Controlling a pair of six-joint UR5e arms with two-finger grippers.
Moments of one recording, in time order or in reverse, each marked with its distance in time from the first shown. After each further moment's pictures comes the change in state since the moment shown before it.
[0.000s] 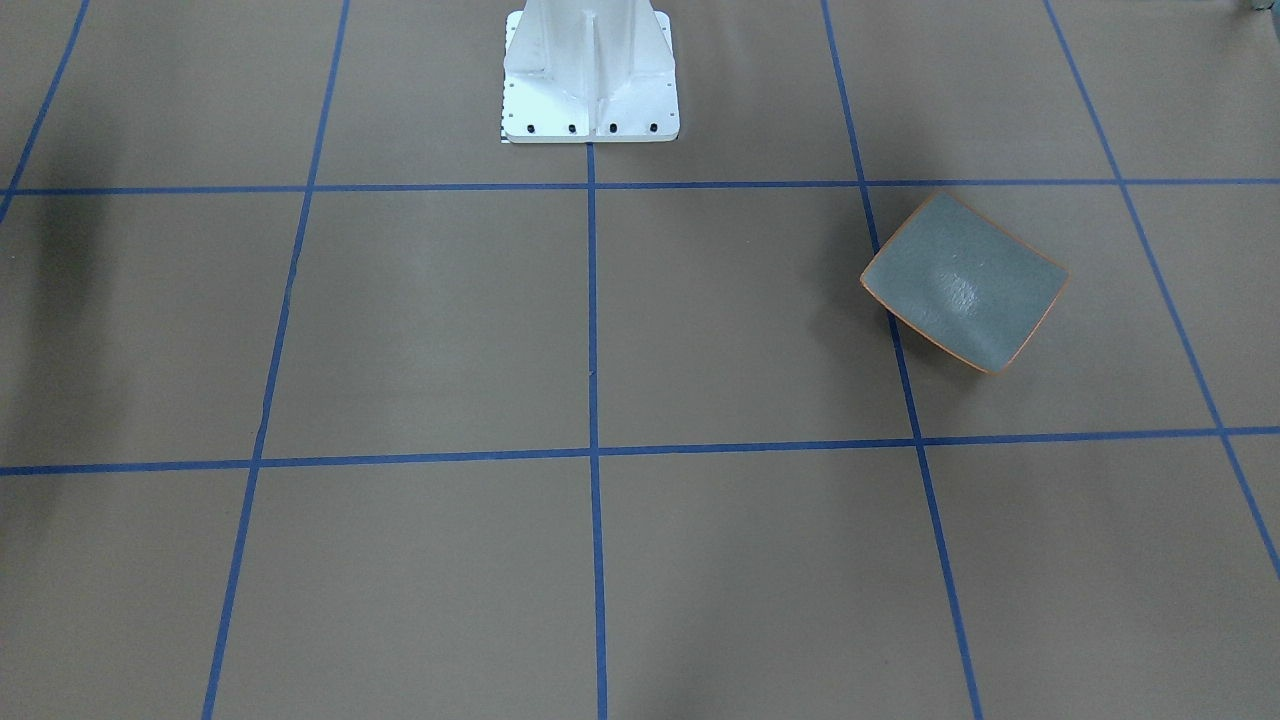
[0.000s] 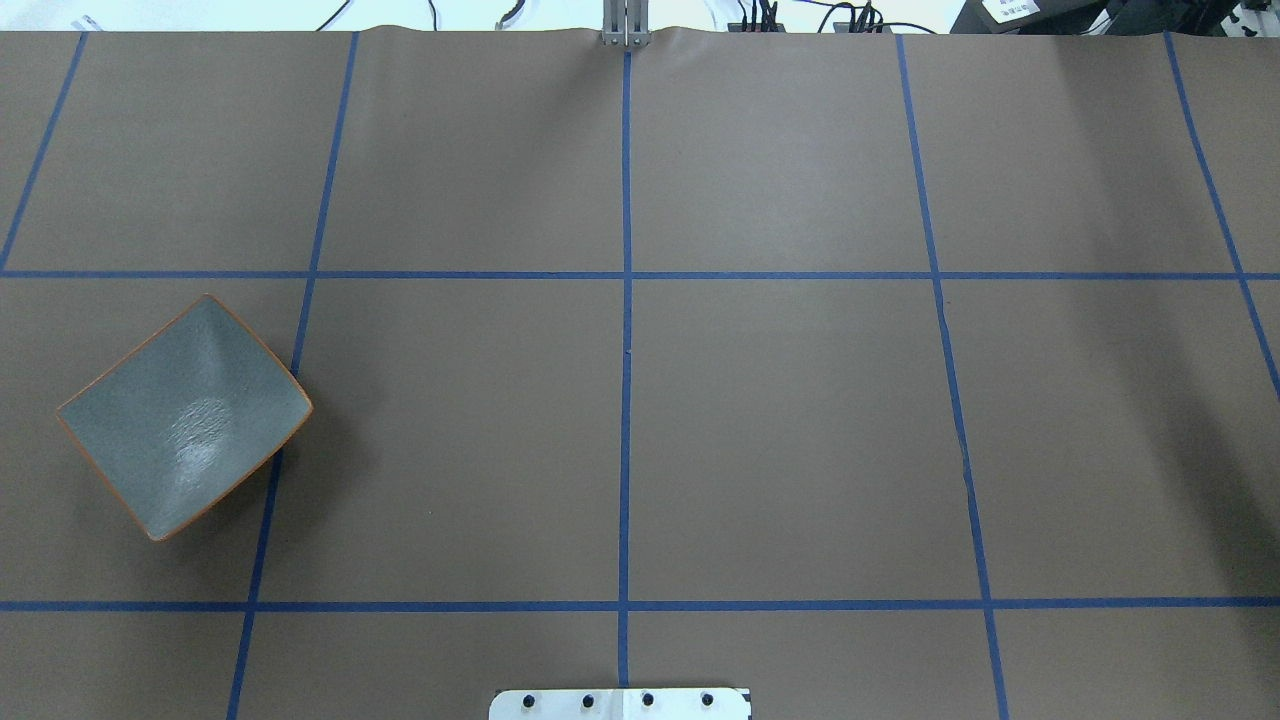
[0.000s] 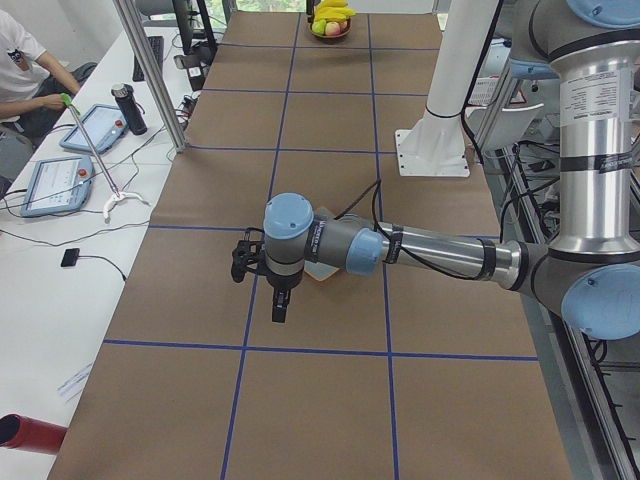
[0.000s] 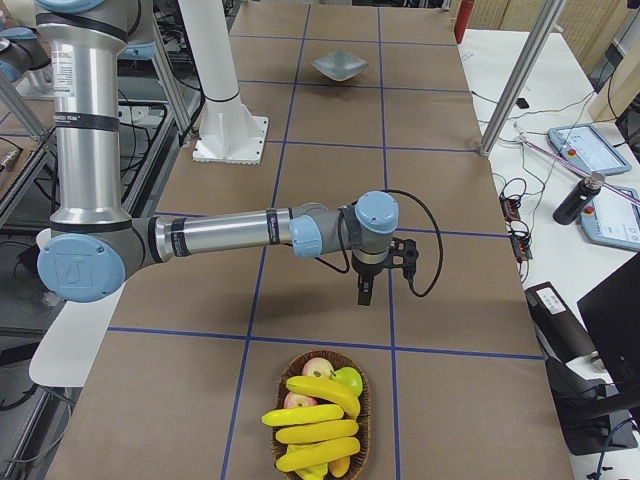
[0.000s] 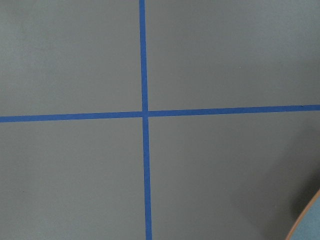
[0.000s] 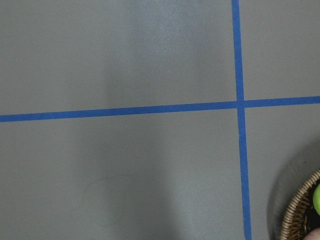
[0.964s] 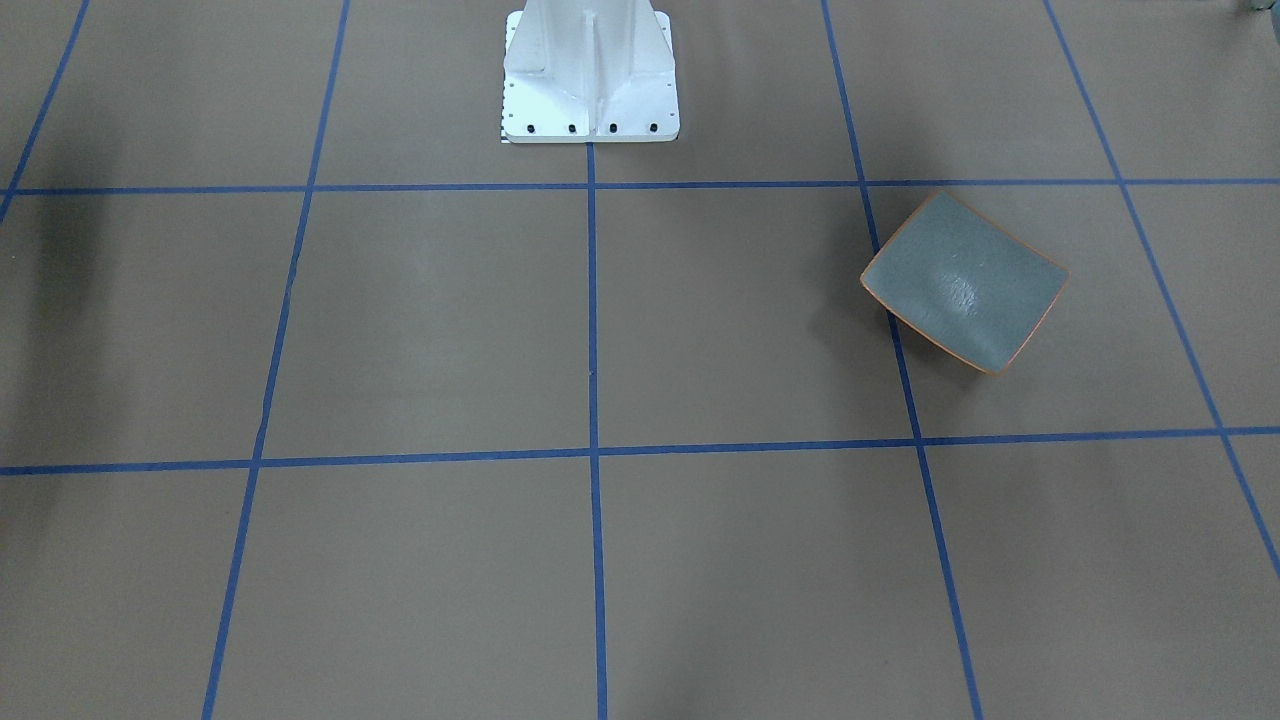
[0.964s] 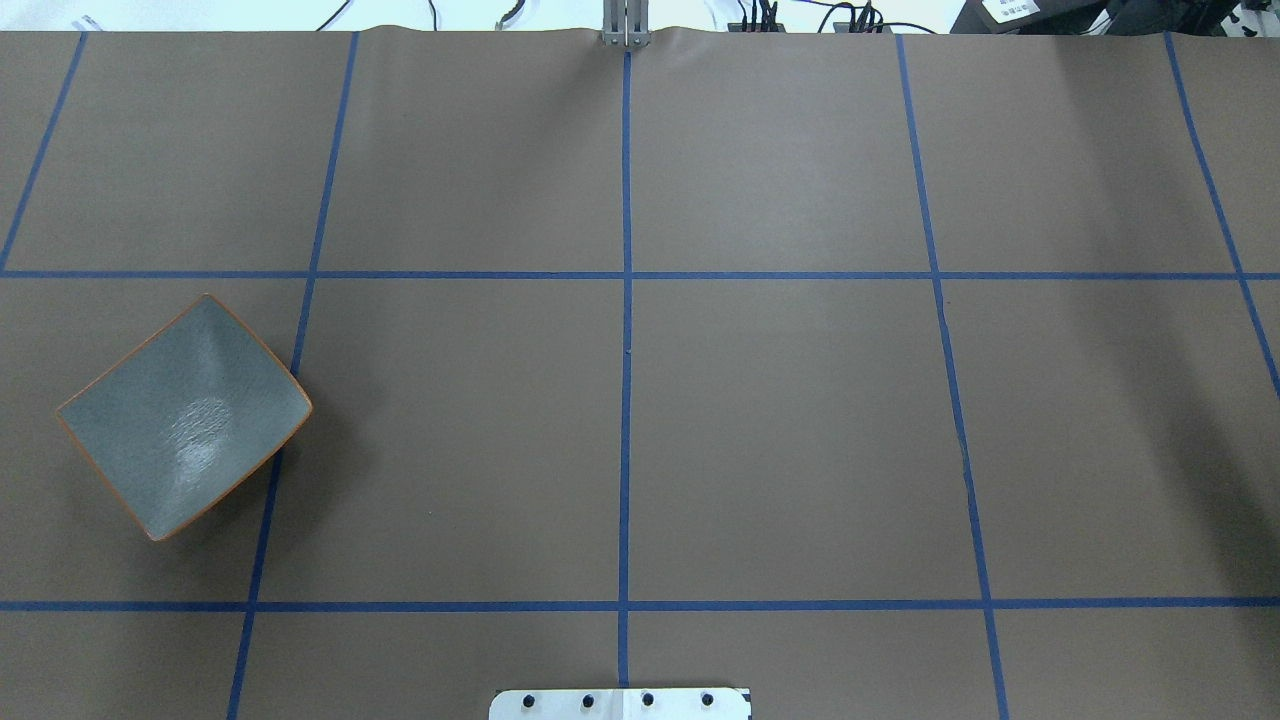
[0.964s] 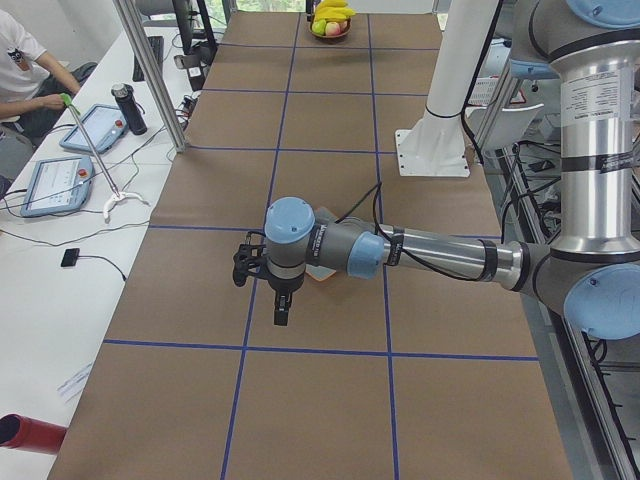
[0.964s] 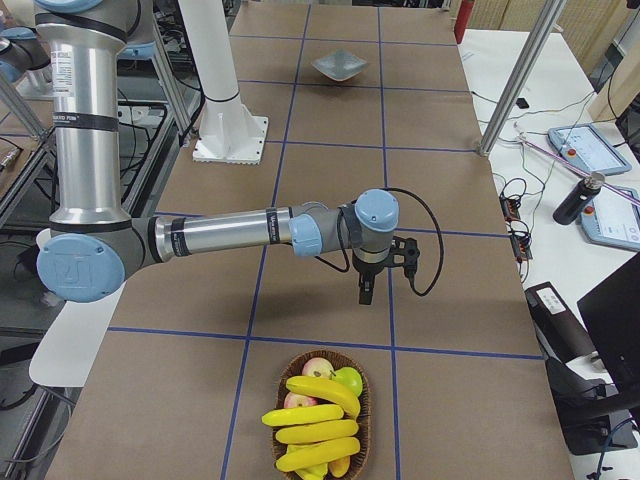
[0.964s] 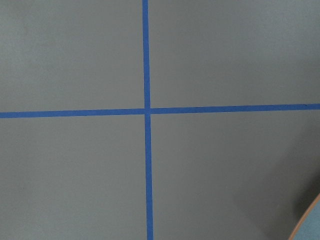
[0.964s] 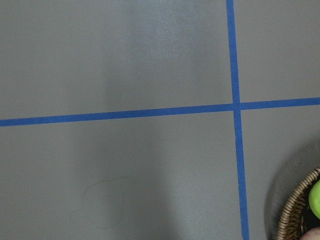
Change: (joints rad) left arm 0.001 0.010 0.008 -0.009 -0.001 -0.008; right arm 0.007 0.002 0.008 0.006 -0.003 0.001
